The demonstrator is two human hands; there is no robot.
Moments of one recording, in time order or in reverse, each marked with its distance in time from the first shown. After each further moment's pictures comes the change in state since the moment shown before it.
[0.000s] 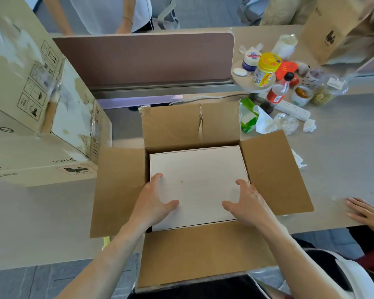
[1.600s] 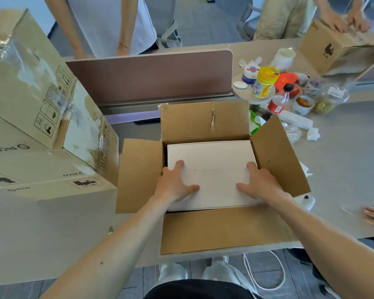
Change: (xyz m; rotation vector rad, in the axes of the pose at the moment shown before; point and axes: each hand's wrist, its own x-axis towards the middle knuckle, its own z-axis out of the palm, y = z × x) left_hand 0.066 0.053 -0.002 0.174 -0.029 -0.004; right_hand 0.076 0.002 -0.044 -0.257 0.103 -0.062
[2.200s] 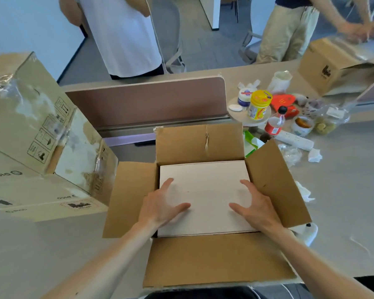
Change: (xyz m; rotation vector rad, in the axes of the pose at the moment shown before) left_hand -0.005 0.005 -0.006 0.090 0.192 0.054; right_hand 0.013 0.036 0.011 0.488 0.149 -0.197
